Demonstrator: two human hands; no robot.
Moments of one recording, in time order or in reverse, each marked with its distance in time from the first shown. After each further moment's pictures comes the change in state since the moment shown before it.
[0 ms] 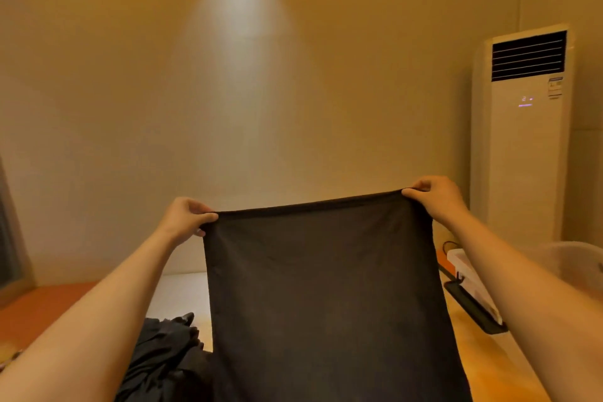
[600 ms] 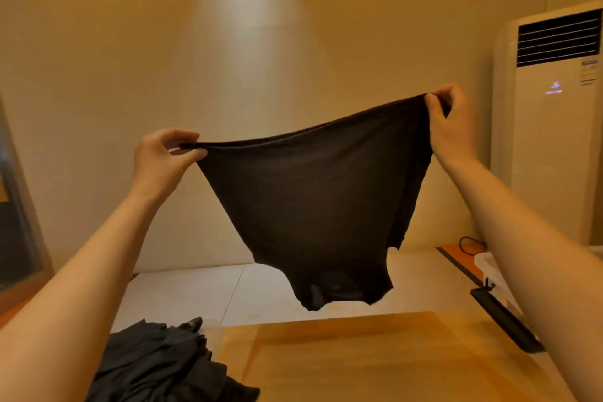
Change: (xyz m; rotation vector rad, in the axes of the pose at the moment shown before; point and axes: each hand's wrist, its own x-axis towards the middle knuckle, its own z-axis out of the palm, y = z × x) left_hand 0.029 0.058 -0.044 -0.032 0.375 0.451; right_hand 0.061 -0.080 -0.002 0.245 0.460 -0.367
